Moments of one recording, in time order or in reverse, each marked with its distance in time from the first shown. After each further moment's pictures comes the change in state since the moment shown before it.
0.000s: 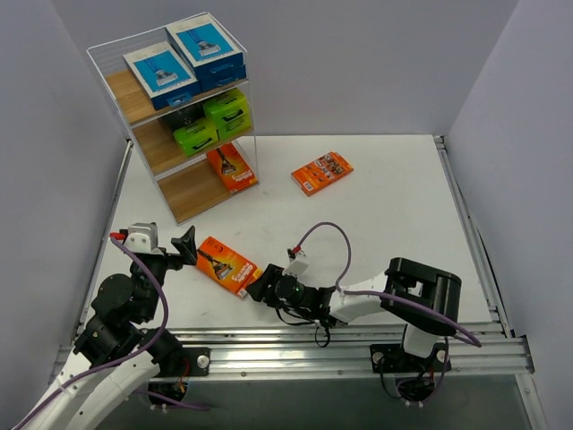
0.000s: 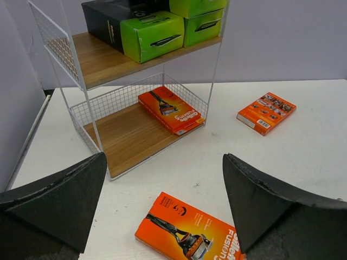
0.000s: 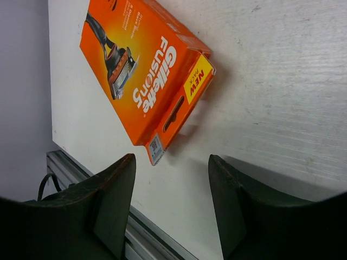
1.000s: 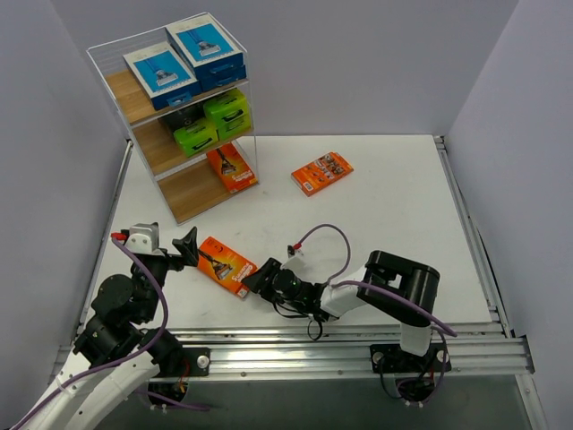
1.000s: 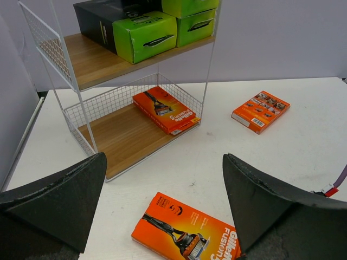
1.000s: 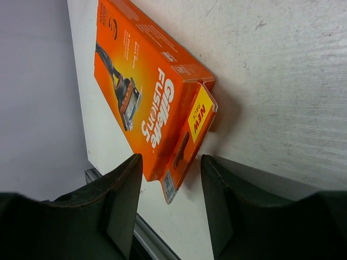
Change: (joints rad) left arm -0.012 -0.002 0.000 0.000 0.014 0.000; right arm -0.058 0.148 0.040 0.174 -0.067 0.144
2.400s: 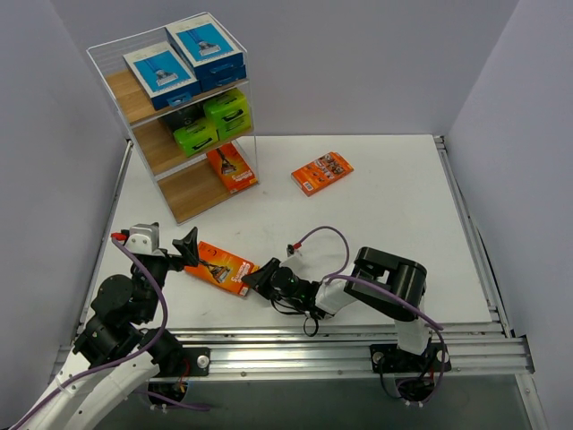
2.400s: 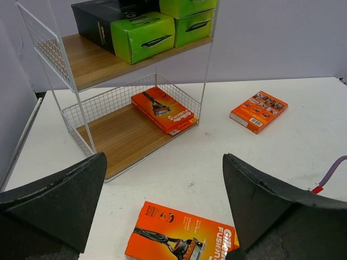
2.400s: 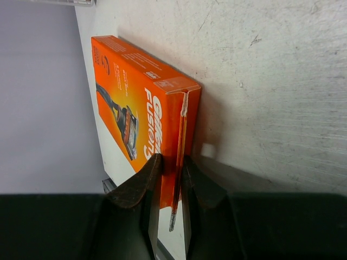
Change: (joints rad) left arm -0.007 -0.002 0.000 0.000 0.000 0.000; right arm -0.026 0.093 0.034 0.085 -0.020 0.085
